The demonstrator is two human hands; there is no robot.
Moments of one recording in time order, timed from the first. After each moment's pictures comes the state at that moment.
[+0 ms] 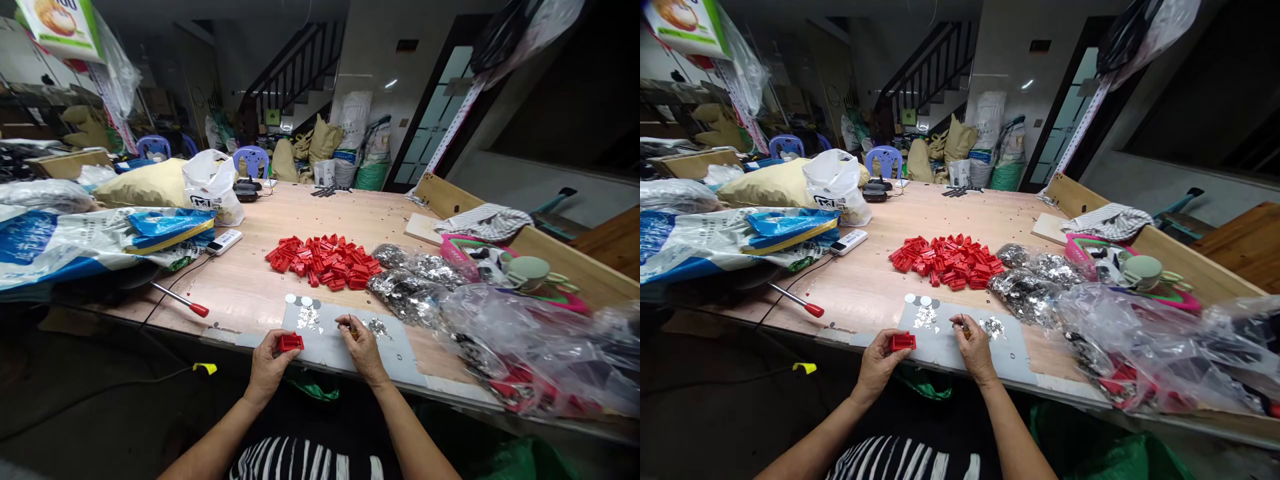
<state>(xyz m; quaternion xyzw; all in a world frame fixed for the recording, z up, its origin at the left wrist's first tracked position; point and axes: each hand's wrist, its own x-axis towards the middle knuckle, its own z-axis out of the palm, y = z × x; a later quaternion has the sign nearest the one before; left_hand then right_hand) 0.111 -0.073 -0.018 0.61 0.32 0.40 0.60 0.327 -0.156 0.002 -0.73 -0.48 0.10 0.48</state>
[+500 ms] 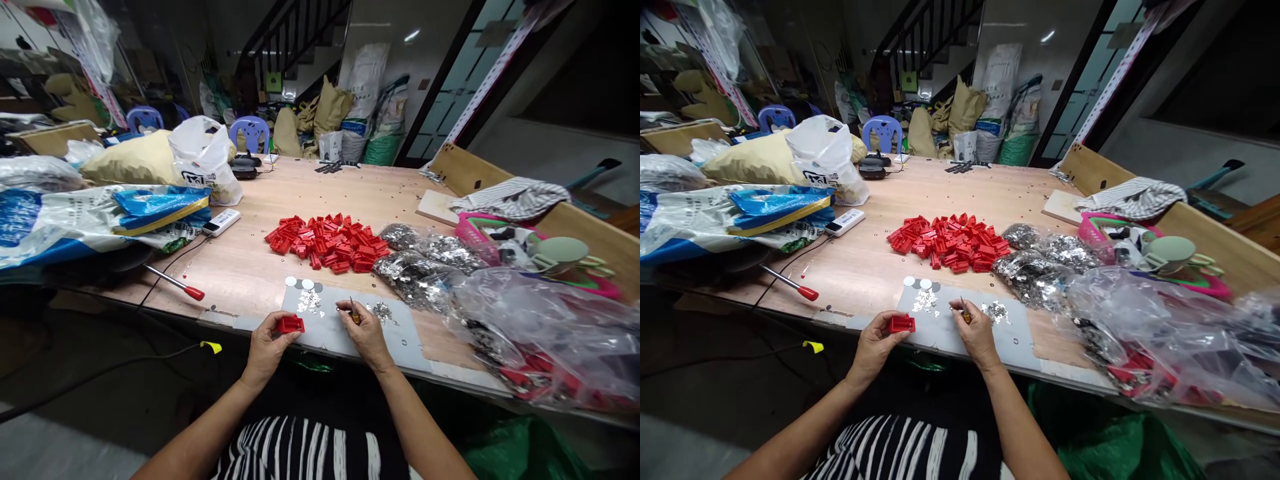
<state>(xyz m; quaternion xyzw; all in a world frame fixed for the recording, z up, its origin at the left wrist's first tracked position) 0.111 -0.072 -0.006 0.60 0.33 0.39 0.61 0.326 -0.156 0.005 -0.74 -0.47 0.14 0.47</state>
